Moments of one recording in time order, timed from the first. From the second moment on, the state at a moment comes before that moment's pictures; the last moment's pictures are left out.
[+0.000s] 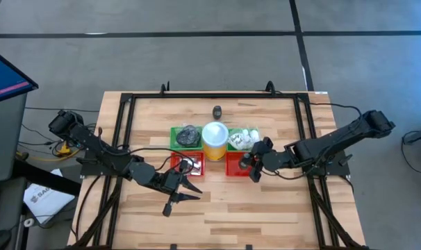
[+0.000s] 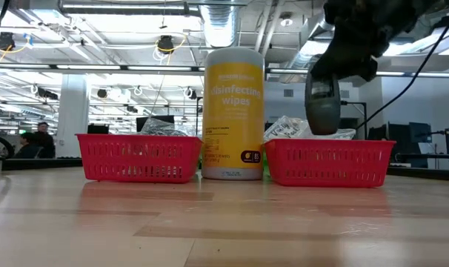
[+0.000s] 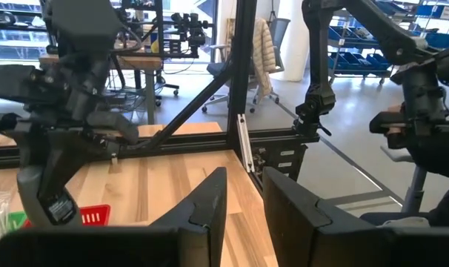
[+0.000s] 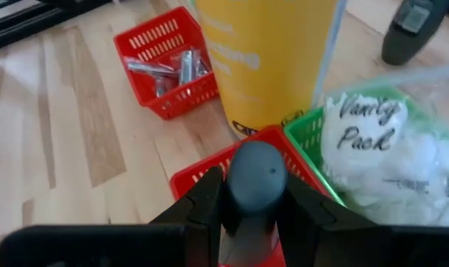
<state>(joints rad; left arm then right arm) -0.53 1.34 0.82 0.43 -0.26 -0.09 0.34 1.20 0.74 -0.31 0.50 0.65</state>
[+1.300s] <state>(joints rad) -0.53 1.34 0.82 0.43 -0.26 -0.09 0.31 1.20 0.61 -0.16 0.53 0.68</state>
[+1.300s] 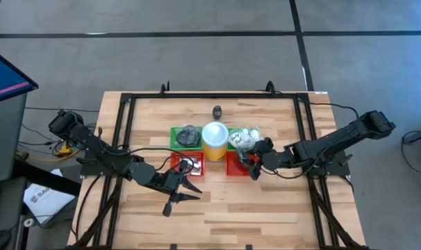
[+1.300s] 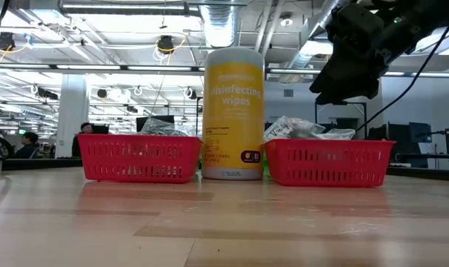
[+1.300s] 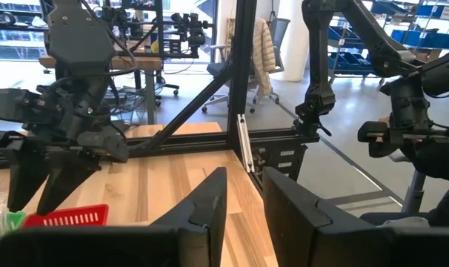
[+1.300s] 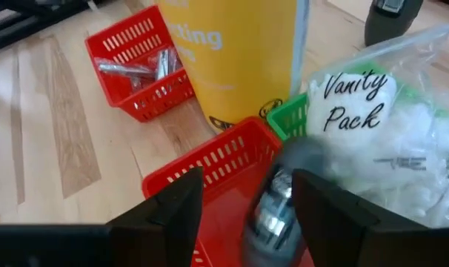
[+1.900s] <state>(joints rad) -0.53 1.34 0.82 0.43 -0.26 -0.09 0.28 1.20 0.62 -0.07 0.53 0.57</state>
